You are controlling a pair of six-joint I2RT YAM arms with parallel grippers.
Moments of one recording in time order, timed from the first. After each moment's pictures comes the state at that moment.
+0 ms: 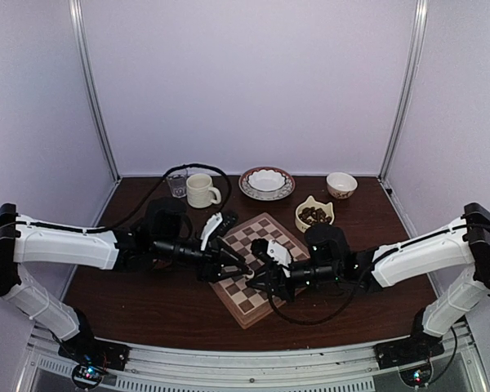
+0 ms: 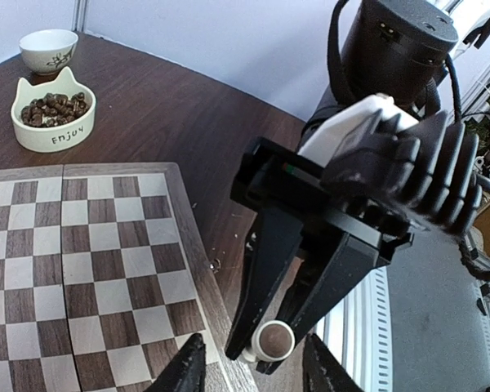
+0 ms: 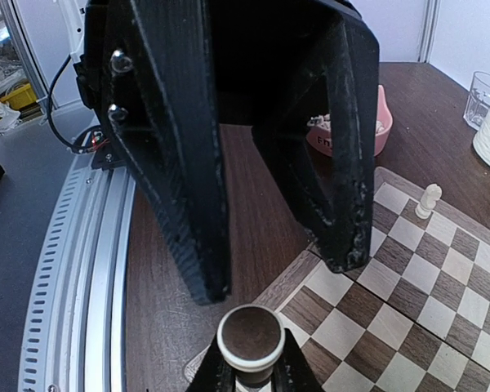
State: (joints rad) left arm -0.92 1.44 0.78 0.22 0.59 -0.17; right arm 1.03 1.52 0.68 0.44 -0.37 -0.05
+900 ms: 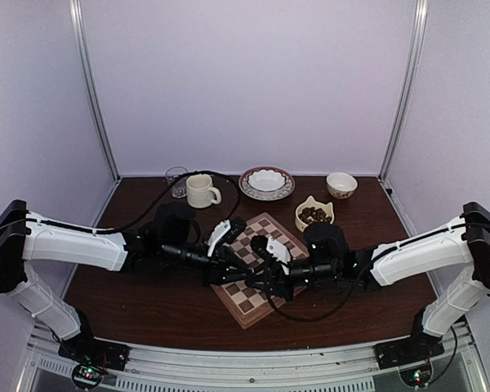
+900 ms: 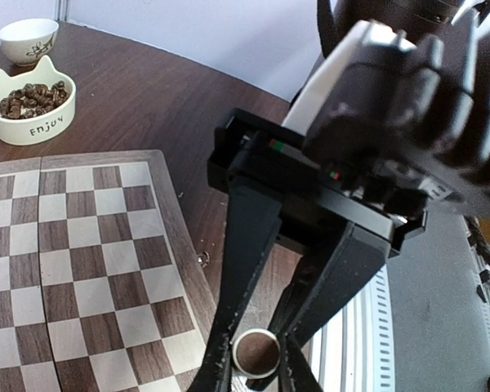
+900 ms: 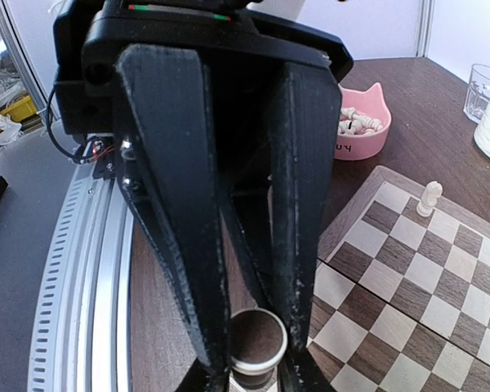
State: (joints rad) left arm -0.95 1.50 0.80 0.24 0.60 -0.15; right arm 1.03 1.53 0.70 0.44 -0.38 -0.01
